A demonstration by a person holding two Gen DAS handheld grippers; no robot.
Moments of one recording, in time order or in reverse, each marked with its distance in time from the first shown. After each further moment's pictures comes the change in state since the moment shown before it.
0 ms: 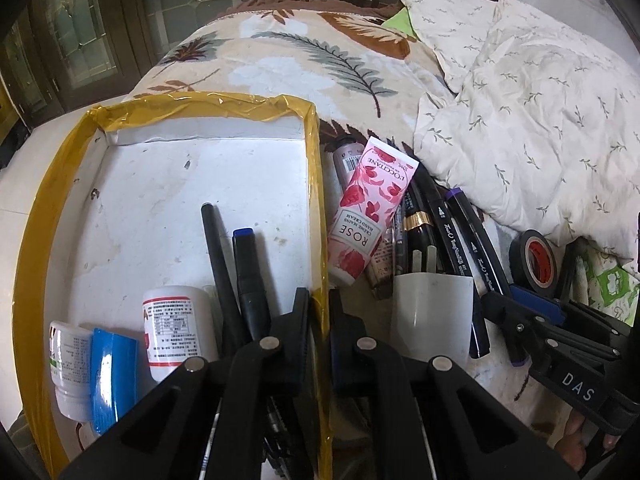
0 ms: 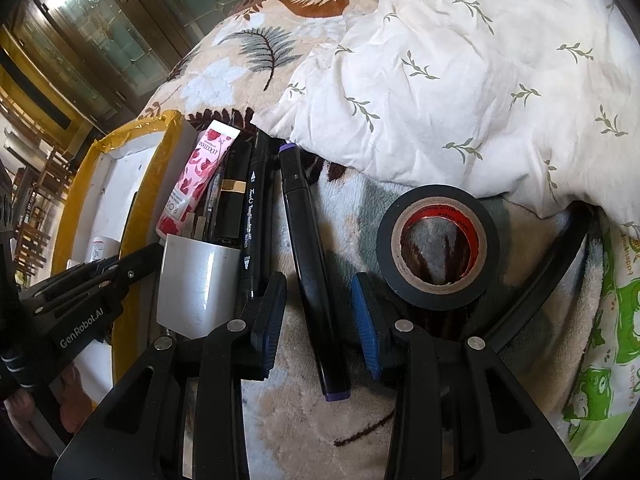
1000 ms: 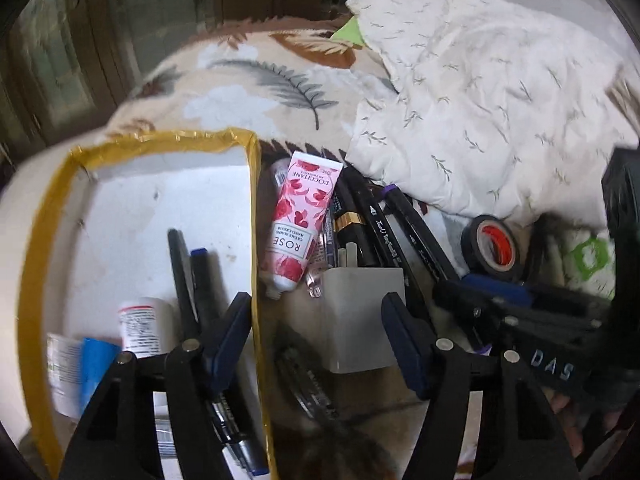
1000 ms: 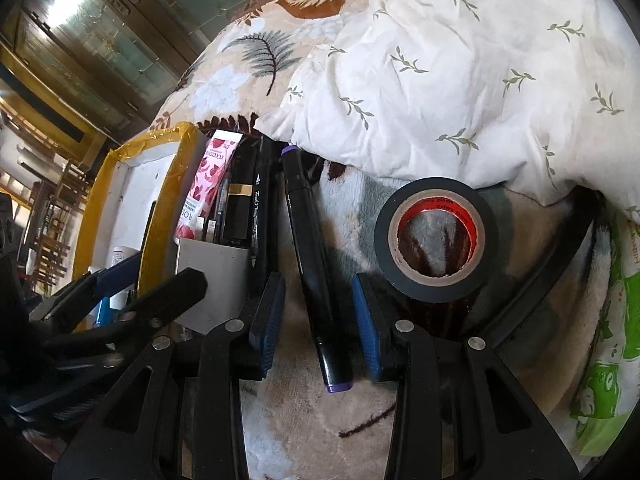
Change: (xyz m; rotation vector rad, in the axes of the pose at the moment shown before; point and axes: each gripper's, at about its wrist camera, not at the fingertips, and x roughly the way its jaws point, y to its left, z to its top) left arm -0.021 -0.044 -0.011 0.133 -0.067 -0.023; right arm -0.006 -0.008 0.000 0.044 0.002 0.077
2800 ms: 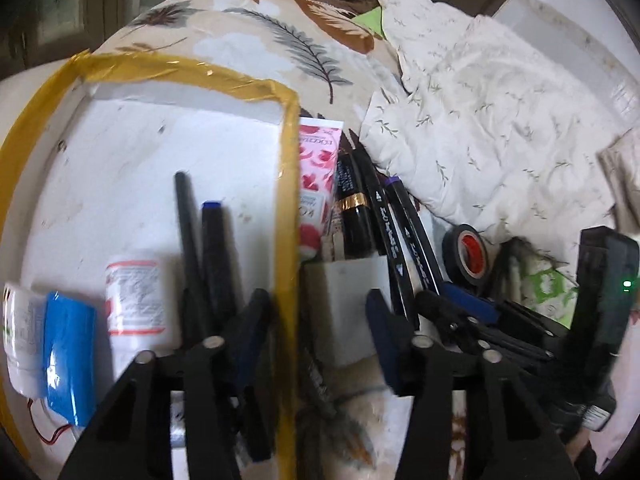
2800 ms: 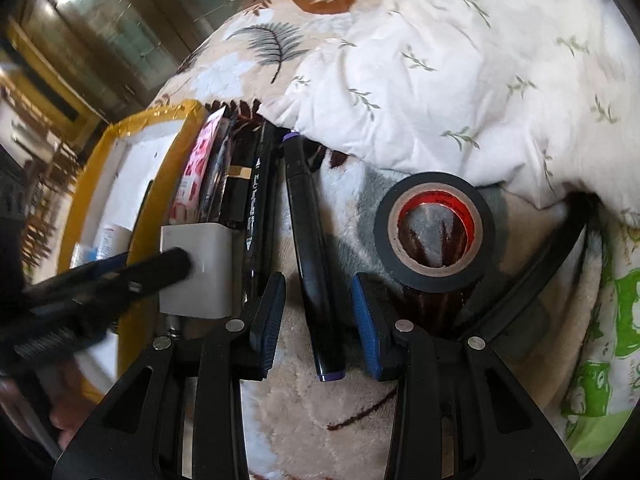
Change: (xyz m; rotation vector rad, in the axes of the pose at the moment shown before) left arm 0.006 0.055 -0.012 -0.231 0.098 -0.257; right arm 0.006 0.010 -0.006 -0.097 0.007 -0.073
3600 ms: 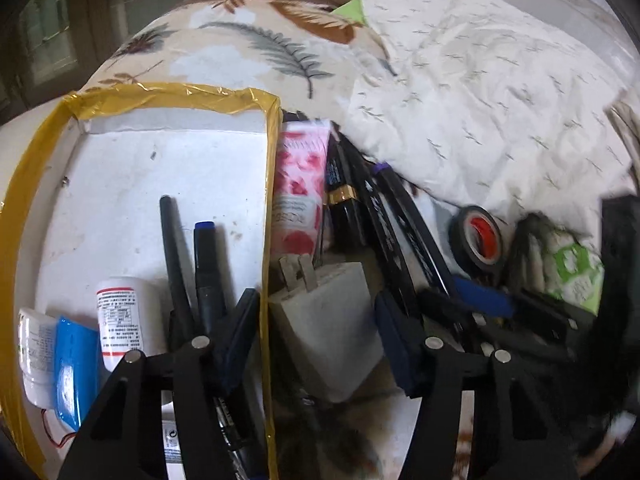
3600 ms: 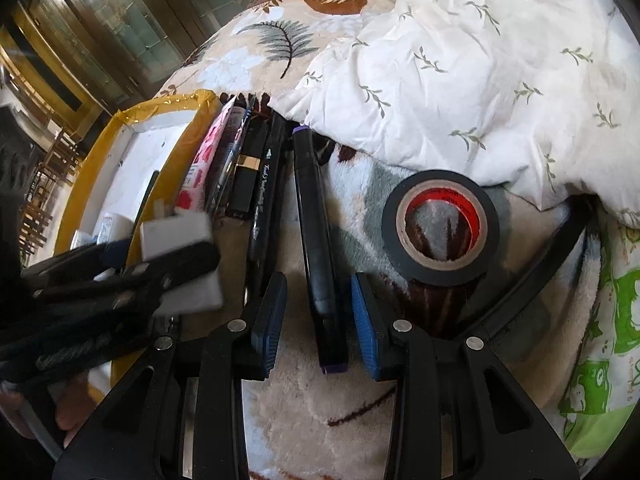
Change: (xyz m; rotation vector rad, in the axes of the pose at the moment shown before) left arm 0.013 -0.034 0.002 0.136 0.002 0.112; right arm -0.005 0.001 -0.006 -0.024 -0.010 0.003
